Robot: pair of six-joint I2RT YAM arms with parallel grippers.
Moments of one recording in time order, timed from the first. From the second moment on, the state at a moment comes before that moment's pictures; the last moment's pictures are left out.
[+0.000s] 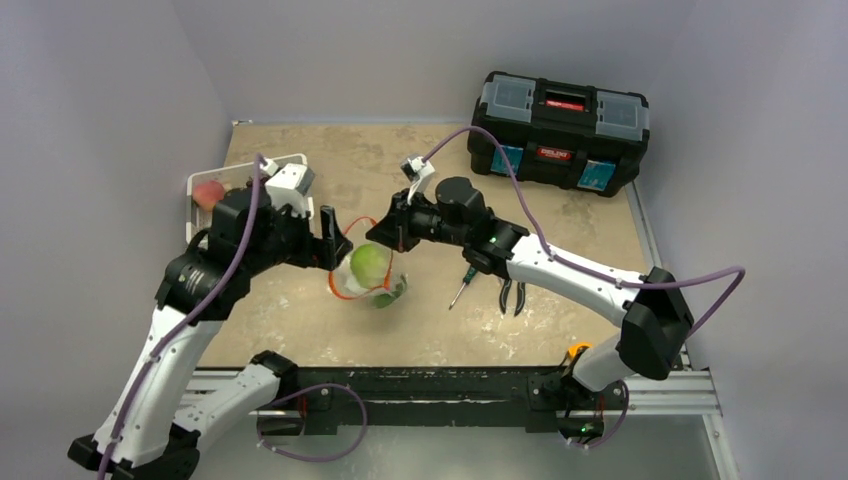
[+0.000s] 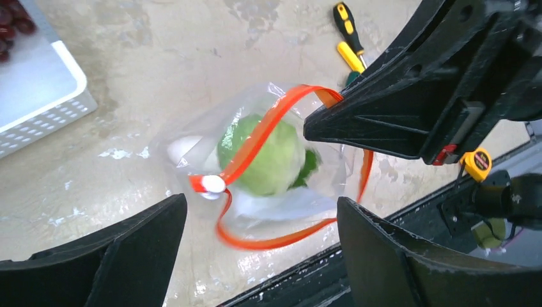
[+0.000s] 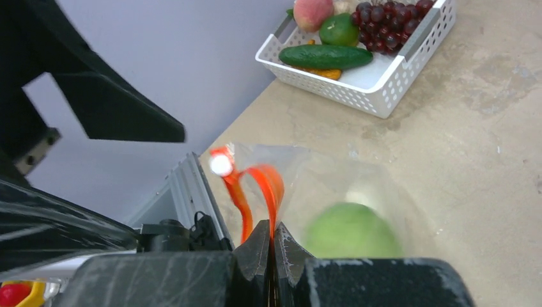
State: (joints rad) left arm -0.43 0.89 1.27 -0.97 0.12 -0.26; right arm 0.90 1.50 1.19 0.10 -0.28 0.54
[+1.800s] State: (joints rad) left arm -0.25 1.02 0.97 -0.45 0.62 -0.85; right arm 0.85 1.25 1.11 -0.08 0.13 0.33
